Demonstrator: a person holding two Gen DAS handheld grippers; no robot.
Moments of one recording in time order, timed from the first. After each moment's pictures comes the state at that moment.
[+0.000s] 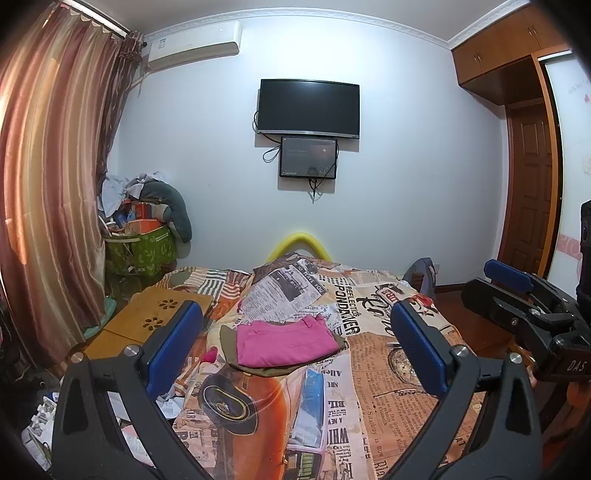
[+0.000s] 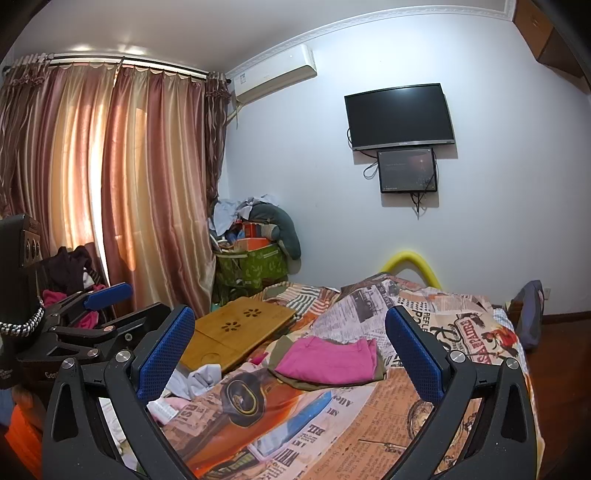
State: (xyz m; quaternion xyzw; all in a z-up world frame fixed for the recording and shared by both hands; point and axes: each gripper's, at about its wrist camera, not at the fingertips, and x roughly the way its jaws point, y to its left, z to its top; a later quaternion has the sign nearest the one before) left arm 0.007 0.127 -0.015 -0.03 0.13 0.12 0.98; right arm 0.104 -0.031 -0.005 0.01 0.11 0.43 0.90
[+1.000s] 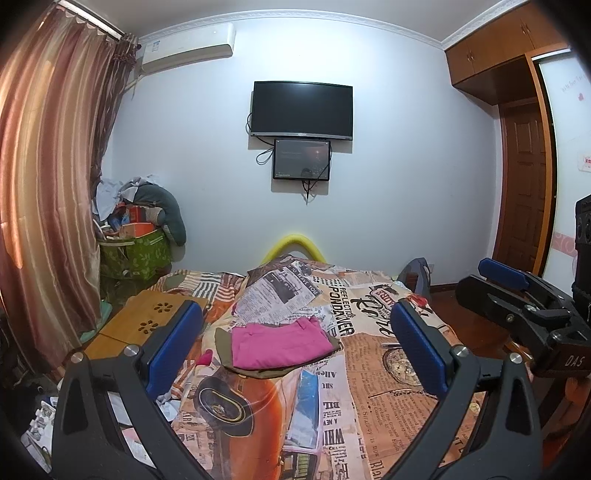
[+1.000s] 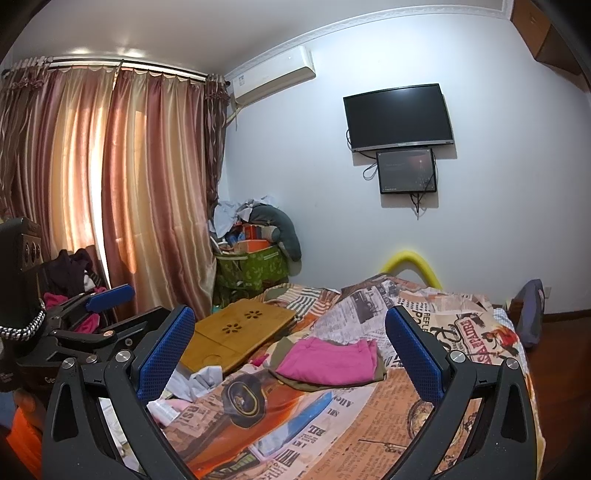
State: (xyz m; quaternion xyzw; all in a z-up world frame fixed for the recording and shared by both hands) left arm 0.006 0.124 -0.013 -0.02 0.12 0.10 0.99; right arm 0.101 -0.032 -0.001 0.02 0.11 0.42 0.90
